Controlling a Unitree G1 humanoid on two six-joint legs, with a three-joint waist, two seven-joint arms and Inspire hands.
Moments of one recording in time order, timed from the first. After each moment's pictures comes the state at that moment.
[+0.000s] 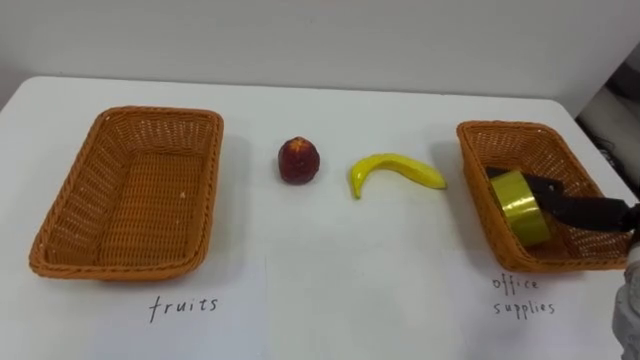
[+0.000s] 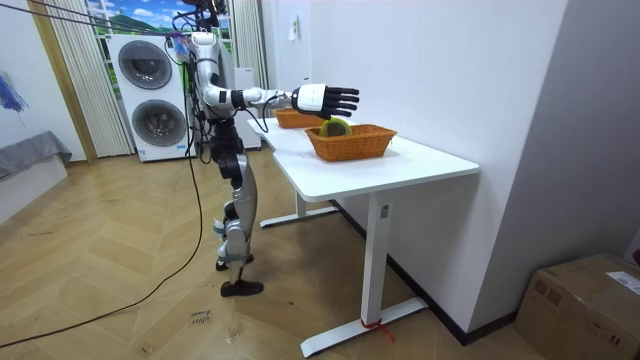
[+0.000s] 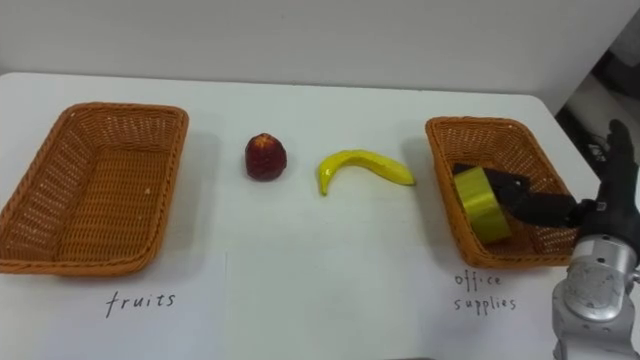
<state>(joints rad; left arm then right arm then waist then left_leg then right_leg) 0.36 0.17 0.19 0.96 0.25 0.17 0.21 0.04 -0.33 -0.30 0.06 -0.12 0.17 -0.27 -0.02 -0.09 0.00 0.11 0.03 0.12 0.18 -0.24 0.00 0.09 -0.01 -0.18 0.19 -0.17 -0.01</state>
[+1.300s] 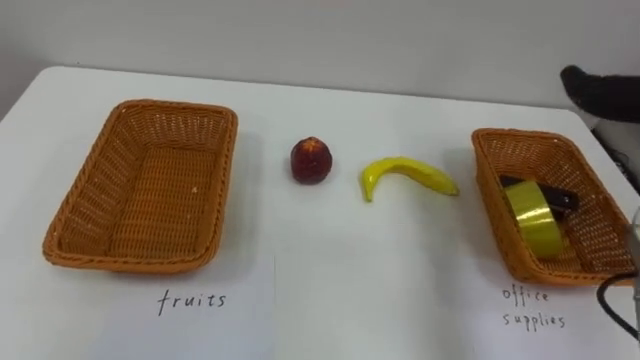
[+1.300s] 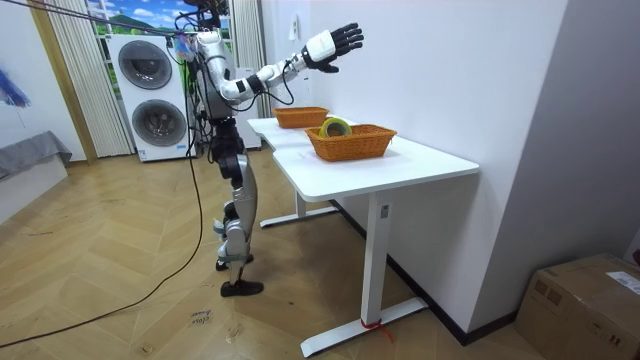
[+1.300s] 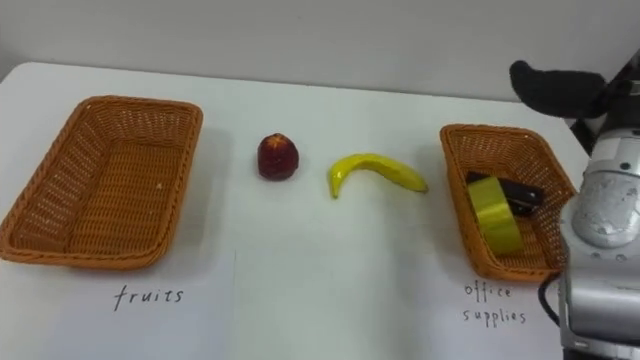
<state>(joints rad) 0.32 0.17 0.18 0.95 0.25 0.17 0.20 -0.16 -0.40 -0.19 -0.20 -0.19 0.16 -0.27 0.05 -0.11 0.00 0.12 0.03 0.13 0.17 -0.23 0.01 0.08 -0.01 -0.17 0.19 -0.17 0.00</state>
